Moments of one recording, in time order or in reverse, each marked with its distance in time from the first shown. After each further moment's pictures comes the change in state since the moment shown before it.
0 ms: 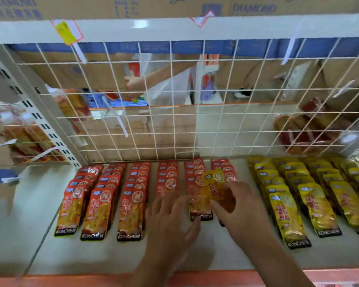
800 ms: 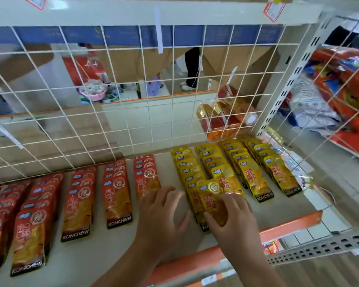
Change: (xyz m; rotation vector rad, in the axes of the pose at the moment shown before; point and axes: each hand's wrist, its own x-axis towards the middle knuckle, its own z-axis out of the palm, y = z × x) left_hand 0.025 0.125 0.103 -0.097 -0.069 0.368; right_hand -0.065 0.147 -0.078 -0.103 0.245 0.178
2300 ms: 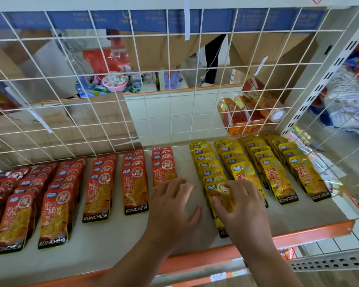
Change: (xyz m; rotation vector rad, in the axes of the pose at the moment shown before) left_hand -0.003 0.001 -0.010 0.010 0.016 -0.094; right_hand 0.020 -0.018 0.010 0.038 0.017 -0.080
